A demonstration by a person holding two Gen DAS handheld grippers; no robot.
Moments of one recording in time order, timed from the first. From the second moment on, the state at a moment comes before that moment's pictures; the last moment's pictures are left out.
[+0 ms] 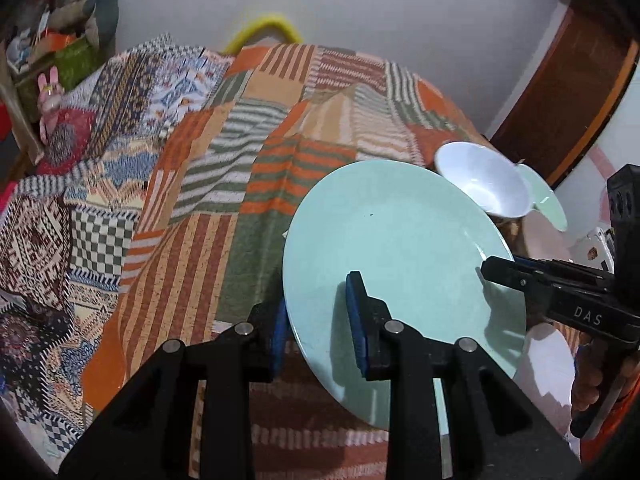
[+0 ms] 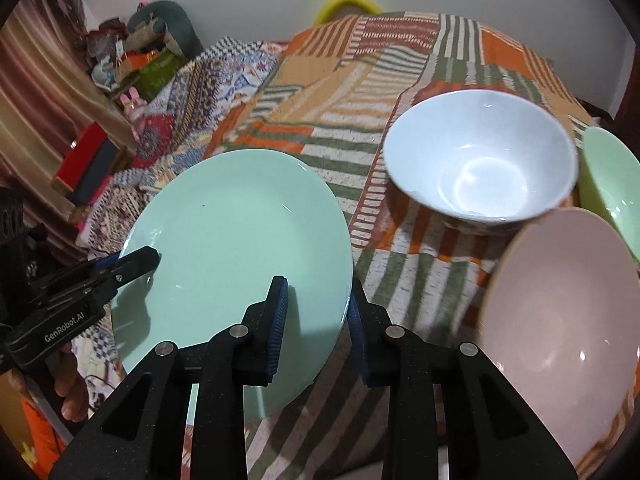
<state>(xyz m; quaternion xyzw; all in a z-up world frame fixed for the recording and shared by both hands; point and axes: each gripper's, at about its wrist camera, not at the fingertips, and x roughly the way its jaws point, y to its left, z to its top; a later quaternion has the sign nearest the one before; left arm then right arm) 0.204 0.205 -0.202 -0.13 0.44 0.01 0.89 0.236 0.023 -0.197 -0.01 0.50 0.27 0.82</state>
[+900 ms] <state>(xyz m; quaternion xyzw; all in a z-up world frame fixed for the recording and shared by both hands) 0.124 0.084 -0.109 -0.10 0.39 -0.04 0.92 0.147 -0.087 -0.122 0.01 0.40 0.26 0.88</state>
